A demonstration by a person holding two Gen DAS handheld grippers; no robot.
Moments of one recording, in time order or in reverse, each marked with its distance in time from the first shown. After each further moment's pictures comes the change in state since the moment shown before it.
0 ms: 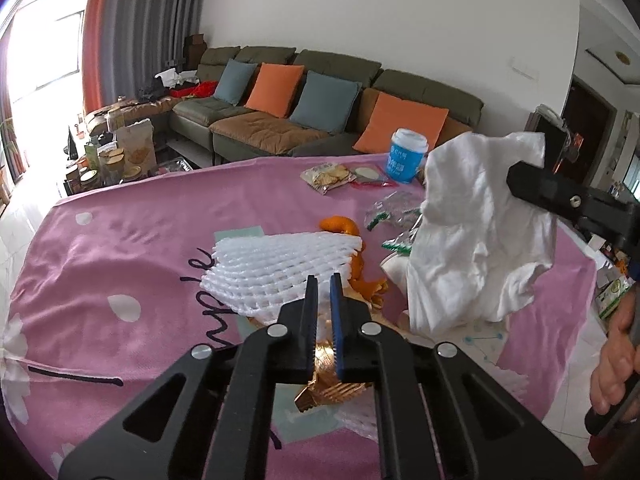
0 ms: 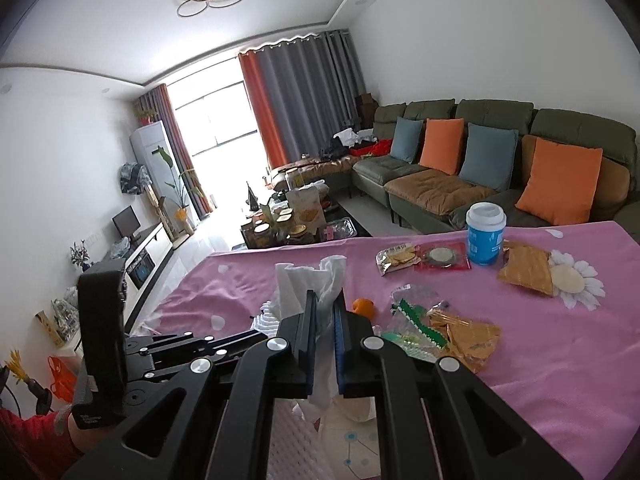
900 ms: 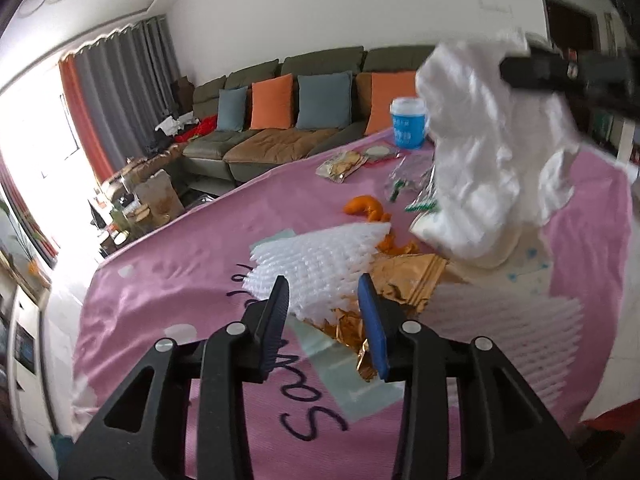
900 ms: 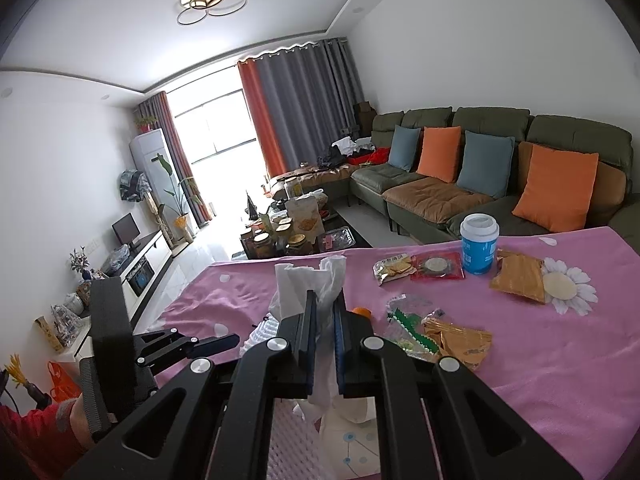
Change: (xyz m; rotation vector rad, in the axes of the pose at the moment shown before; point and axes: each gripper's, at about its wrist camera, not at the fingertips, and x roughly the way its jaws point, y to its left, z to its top) left arm -0.007 -0.020 -0.017 0.315 0.024 0.171; right arm -0.012 0.003 0.002 0.002 -0.029 -0.008
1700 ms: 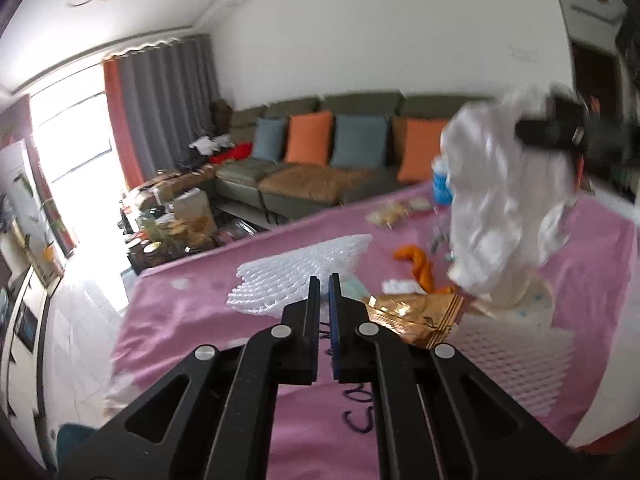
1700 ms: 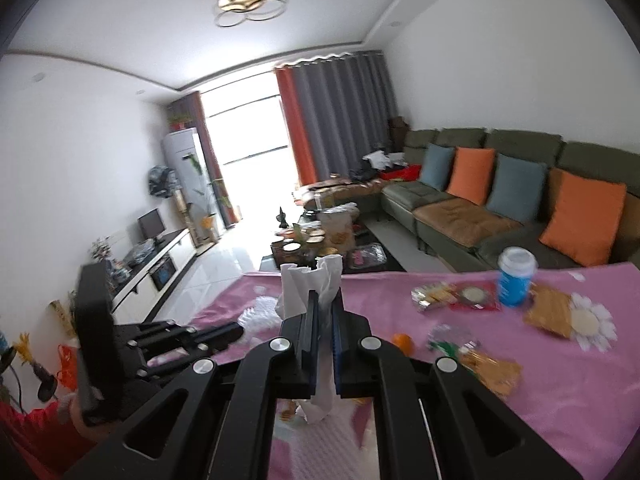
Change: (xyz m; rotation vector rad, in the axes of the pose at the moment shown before) left arm -0.066 0.052 -0.002 -0.149 -0.172 0.090; right arm -0.002 0.042 0.022 -0.097 -0.042 0.122
